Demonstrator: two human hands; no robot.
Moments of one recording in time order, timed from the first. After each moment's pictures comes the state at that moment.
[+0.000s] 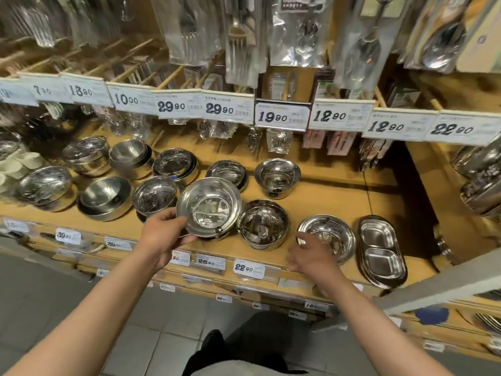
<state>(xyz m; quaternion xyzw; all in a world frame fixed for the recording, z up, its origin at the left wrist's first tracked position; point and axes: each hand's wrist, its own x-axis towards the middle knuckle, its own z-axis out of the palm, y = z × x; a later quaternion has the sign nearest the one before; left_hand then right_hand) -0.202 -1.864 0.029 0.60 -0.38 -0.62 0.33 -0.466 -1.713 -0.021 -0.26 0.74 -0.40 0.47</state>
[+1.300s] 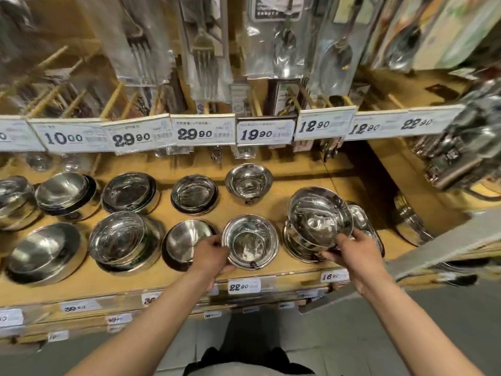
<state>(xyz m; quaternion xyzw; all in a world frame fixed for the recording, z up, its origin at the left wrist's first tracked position) -0.291 -1.877 -0.033 0.55 -0.48 -0.67 0.12 -0.501 -1.684 0.009 0.04 0.72 -0.61 0.33</state>
